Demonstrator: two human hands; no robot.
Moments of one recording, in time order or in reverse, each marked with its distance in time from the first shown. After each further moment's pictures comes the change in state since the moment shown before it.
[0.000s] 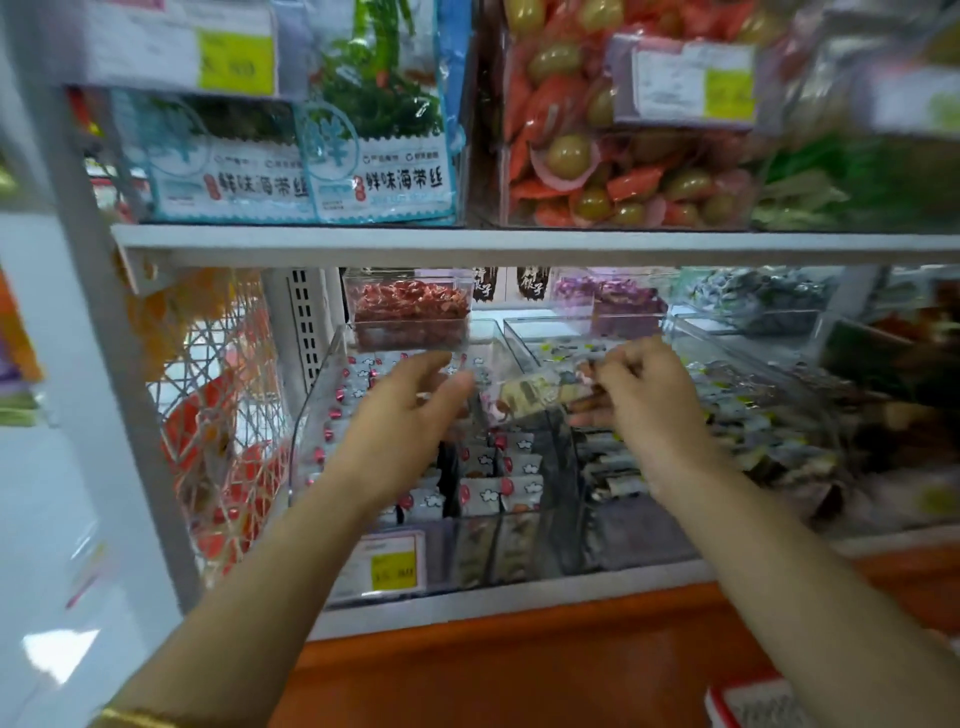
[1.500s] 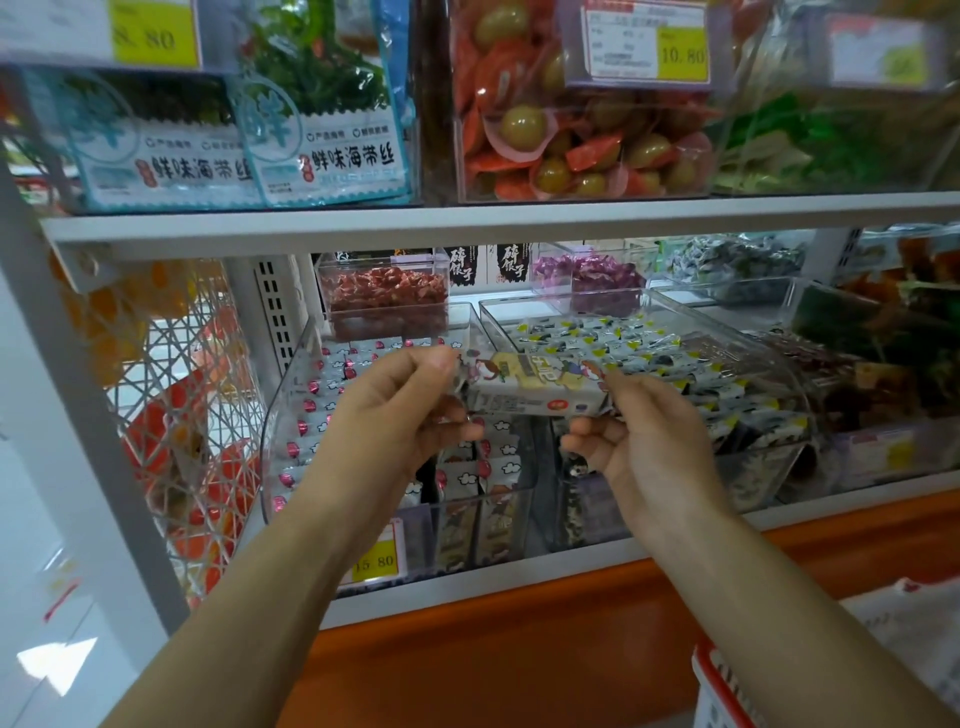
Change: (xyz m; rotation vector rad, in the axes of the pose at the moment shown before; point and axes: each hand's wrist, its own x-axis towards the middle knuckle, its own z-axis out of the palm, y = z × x) left_hand -0.023 0.019 0.010 -0.631 -0.156 -0.070; right_hand -0.043 0.011 -0.007 0.579 0.109 0.164
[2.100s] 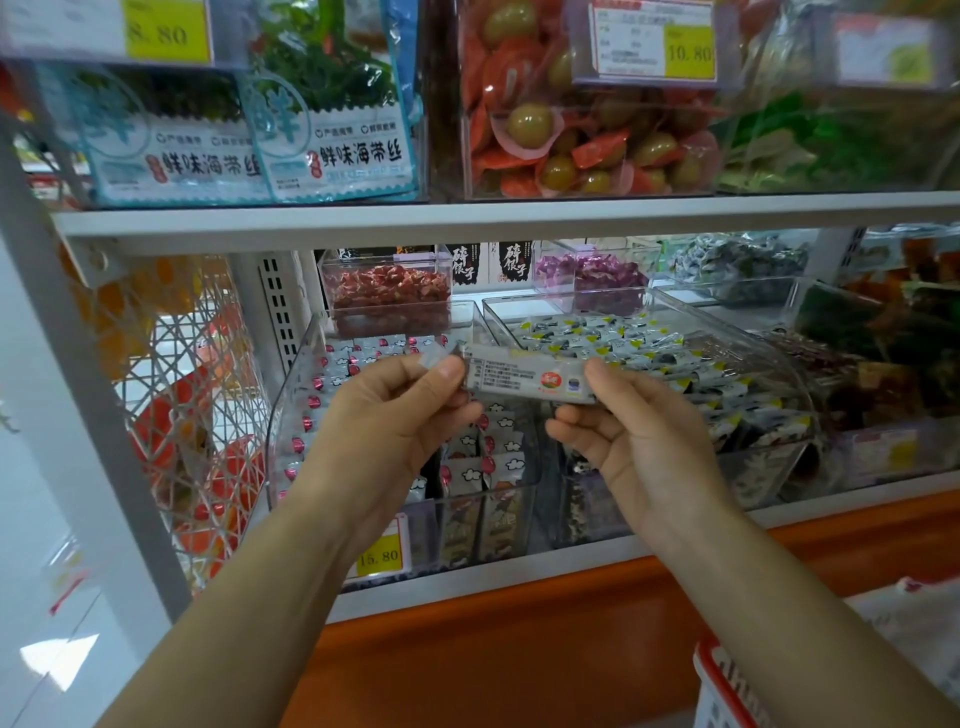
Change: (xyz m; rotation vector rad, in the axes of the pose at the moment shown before) left_hand 0.004 -0.006 -0.007 -0.195 0.072 -0.066; right_hand -0.005 -0.003 0.002 0.048 -0.140 0.037
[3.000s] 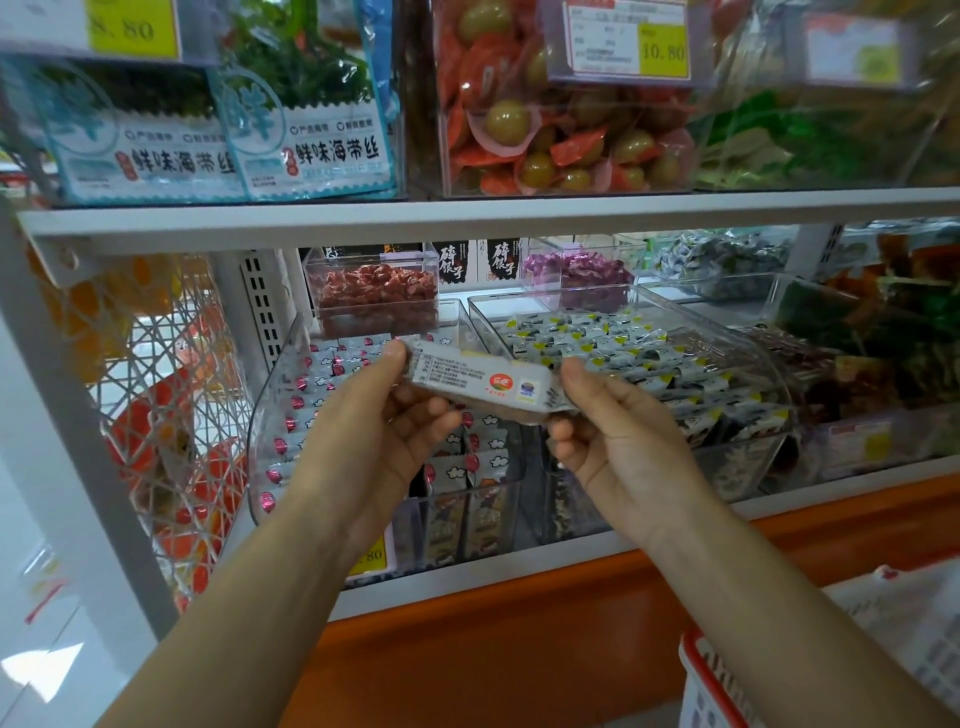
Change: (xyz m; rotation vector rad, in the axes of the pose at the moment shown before) left_hand -0.001 -0.004 0.007 -0.166 0.128 -0.076; right_hand 0.001 0.001 -0.002 0.022 -0.027 0.138
